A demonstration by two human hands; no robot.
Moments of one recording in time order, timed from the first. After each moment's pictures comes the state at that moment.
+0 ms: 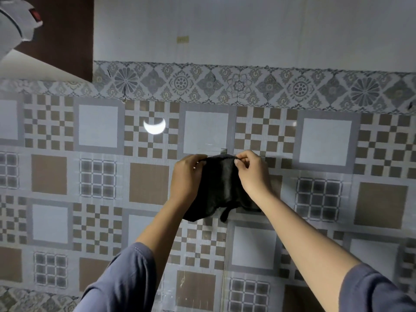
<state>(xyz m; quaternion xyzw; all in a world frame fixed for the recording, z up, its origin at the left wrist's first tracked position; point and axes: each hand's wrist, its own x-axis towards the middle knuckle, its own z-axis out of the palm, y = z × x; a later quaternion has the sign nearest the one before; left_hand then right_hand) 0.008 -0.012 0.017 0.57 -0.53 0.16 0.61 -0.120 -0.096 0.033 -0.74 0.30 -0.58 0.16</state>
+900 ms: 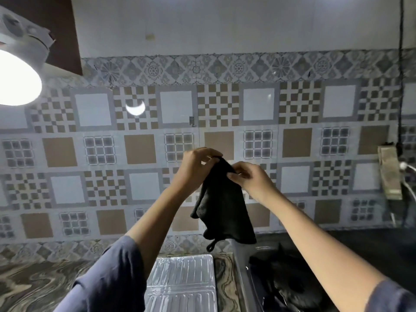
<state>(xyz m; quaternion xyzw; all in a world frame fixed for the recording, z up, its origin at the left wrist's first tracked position) -0.137 0.144 -0.029 0.51 -0.69 0.10 0.51 -0.294 0.085 -0.062 -0.80 0.24 -0.46 0.29</state>
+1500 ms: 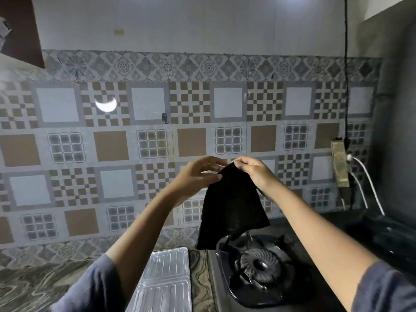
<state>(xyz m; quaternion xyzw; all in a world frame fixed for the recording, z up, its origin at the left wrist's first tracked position) -0.200 0.171 -0.047 0.43 -0.71 -0.29 0.47 -0.369 0.092 -0.054 -0.73 0.28 -0.44 0.43</state>
